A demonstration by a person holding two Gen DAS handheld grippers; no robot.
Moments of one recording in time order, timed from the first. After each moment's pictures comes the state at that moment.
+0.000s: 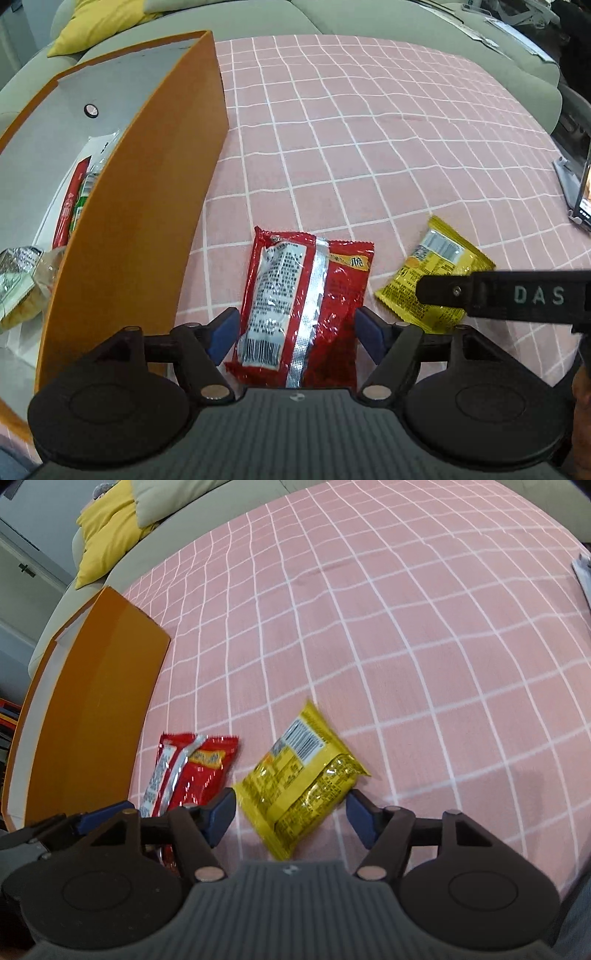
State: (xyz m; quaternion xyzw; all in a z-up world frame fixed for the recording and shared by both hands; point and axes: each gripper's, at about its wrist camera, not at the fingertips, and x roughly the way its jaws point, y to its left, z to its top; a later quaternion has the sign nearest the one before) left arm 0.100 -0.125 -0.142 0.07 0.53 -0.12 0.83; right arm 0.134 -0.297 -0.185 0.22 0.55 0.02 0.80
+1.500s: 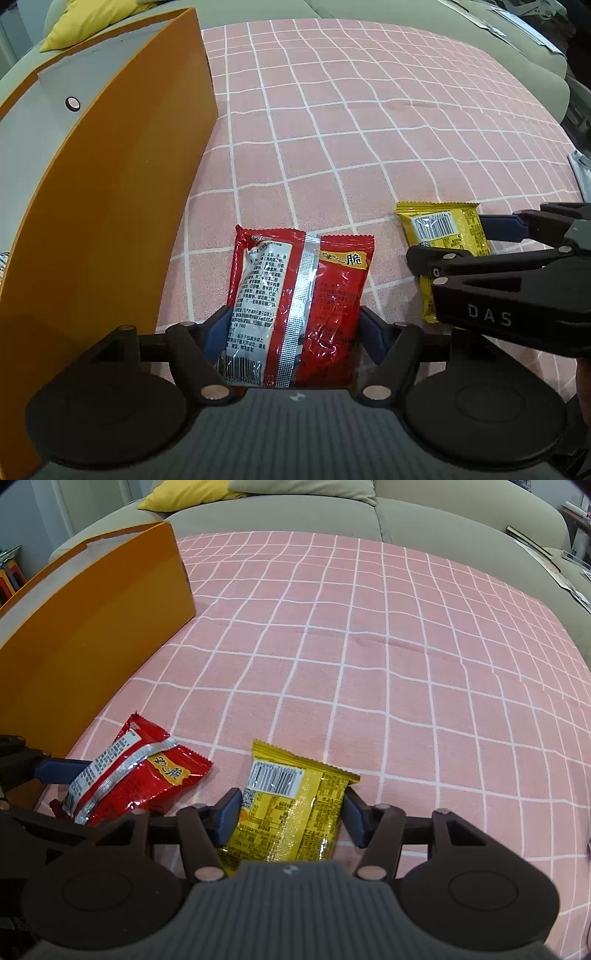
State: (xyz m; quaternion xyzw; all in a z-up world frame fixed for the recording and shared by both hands) left arm 0.117 -0.139 -0.168 0.07 0.55 -0.11 0.83; right arm 0.170 -0.268 -0.205 -0.01 0.51 0.08 0.86
